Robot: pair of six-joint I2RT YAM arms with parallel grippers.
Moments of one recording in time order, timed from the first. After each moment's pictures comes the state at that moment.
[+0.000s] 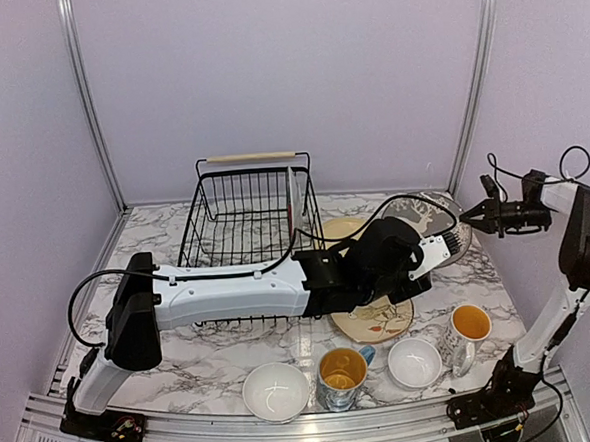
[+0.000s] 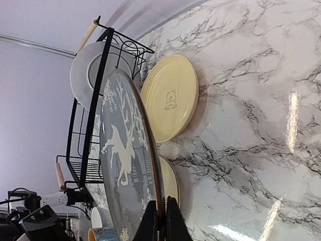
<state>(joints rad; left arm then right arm) -1.31 2.34 2.13 -0.18 -0.36 0.45 -0.43 1.70 1.31 -0.91 -1.12 -0.18</state>
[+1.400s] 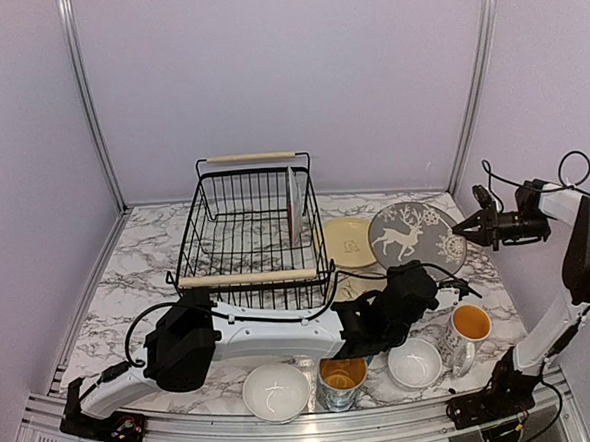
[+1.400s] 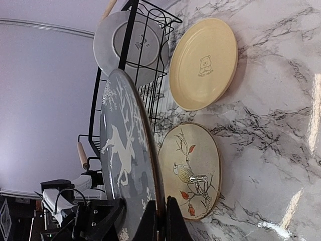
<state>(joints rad) -1.37 2.60 2.23 0.14 -0.80 1.10 -0.37 1.59 1.19 -1.05 -1.19 -0.24</state>
